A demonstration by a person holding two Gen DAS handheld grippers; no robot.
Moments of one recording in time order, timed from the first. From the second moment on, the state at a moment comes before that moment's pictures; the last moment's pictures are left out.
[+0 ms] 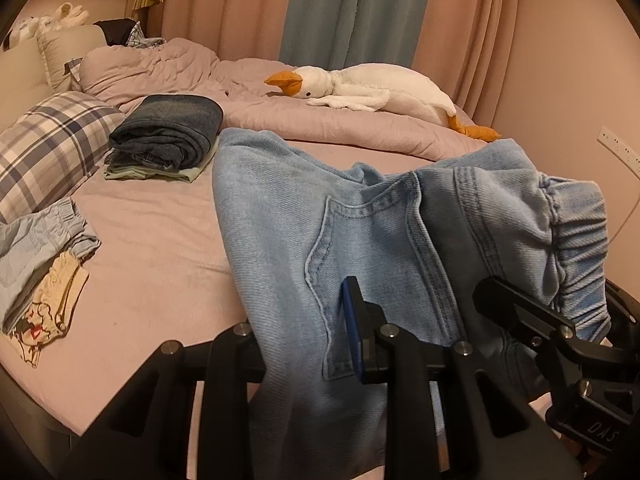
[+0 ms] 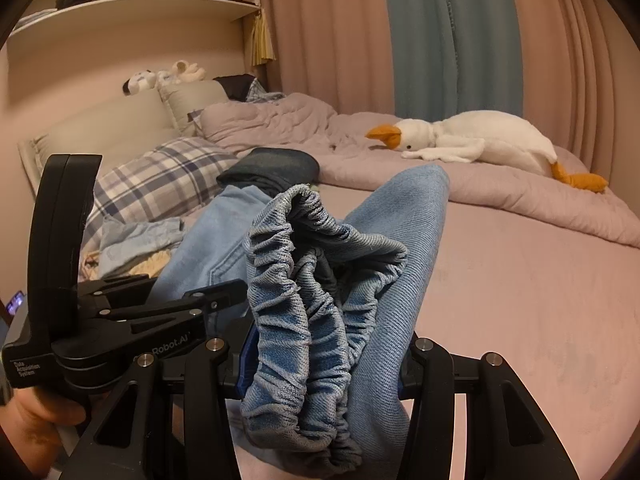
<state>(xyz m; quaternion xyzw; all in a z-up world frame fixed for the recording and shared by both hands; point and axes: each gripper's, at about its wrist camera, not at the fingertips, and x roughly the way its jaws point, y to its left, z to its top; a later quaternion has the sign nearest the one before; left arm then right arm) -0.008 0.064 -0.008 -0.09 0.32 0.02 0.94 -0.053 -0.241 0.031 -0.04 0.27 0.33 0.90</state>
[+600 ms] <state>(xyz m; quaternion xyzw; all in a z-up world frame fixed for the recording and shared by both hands) 0.043 0.057 -0.007 -0.07 0.33 0.01 0.94 -0.005 -0.239 0.036 -0.04 0.27 0.32 0.91</state>
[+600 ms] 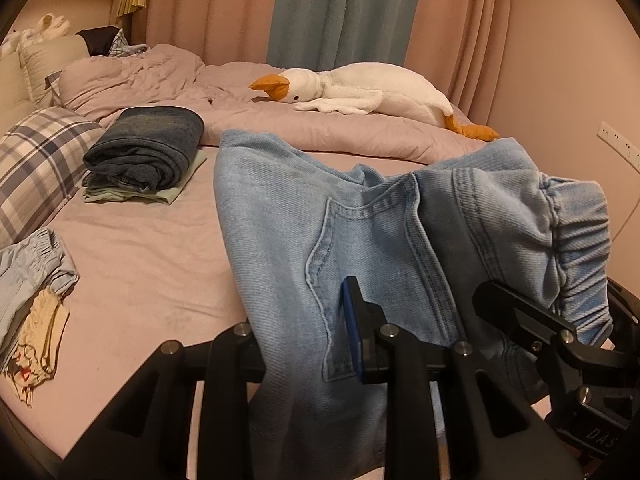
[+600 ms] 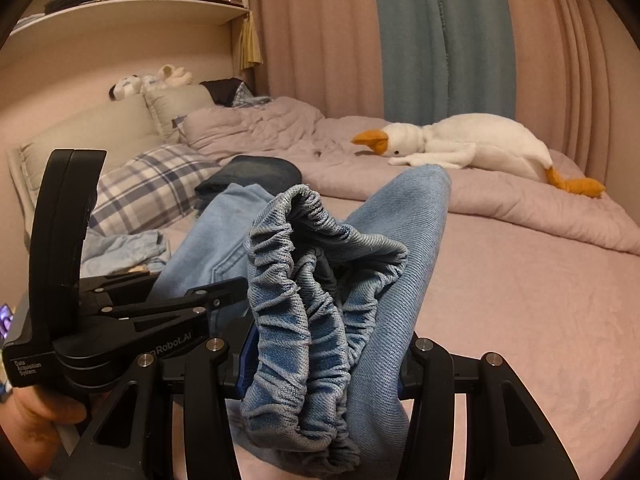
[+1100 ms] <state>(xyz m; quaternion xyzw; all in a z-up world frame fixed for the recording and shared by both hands) 0.086 0.060 -0.024 -0.07 0.35 0.01 0.94 0.028 -0.231 0.020 -0.03 0.29 0.31 0.91</state>
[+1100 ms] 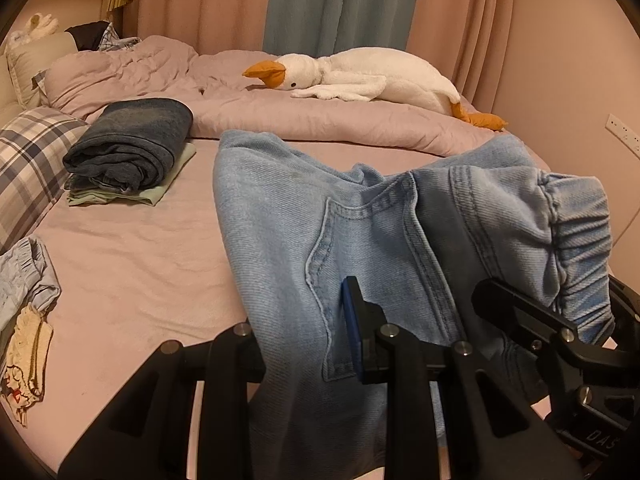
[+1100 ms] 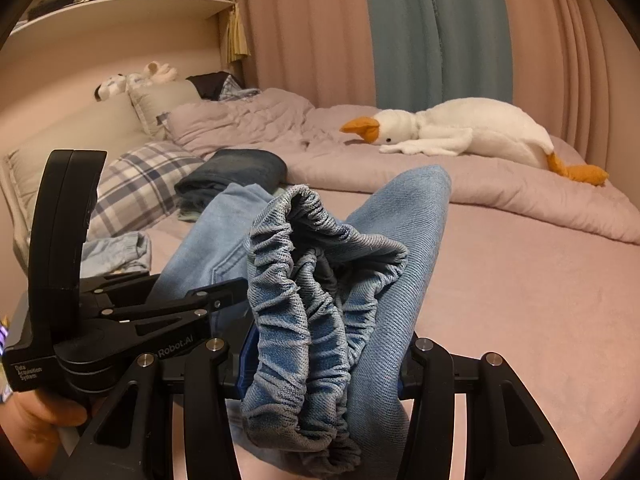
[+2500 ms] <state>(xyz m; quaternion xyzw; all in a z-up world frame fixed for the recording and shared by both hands) 0.172 0.061 -0.082 -0.06 0.40 0.02 0.91 0.083 -0.208 -0.031 -0.01 0.34 0.29 0.89</state>
